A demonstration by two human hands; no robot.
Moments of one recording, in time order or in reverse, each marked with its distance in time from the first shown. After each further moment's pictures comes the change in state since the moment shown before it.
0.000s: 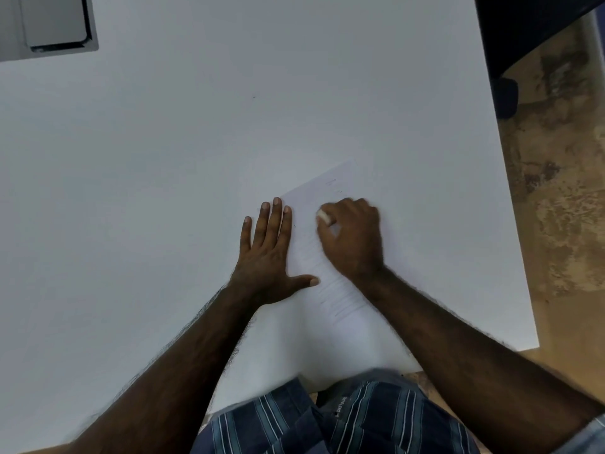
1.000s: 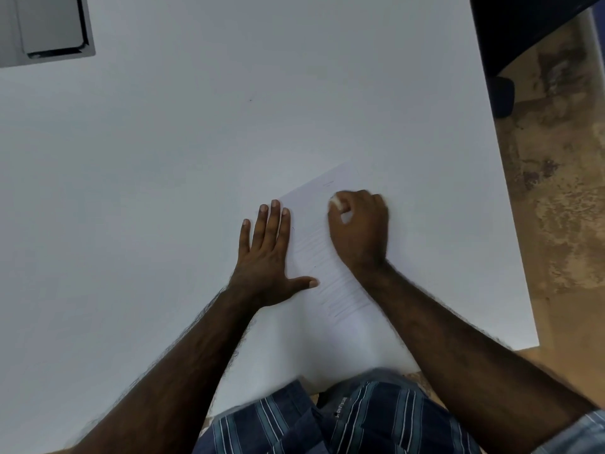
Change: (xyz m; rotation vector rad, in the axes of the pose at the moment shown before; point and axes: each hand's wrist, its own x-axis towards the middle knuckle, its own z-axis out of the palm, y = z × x) left_hand 0.001 0.000 0.002 -0.007 0.007 0.005; right_hand 0.014 0.007 -0.001 0.066 0.152 0.175
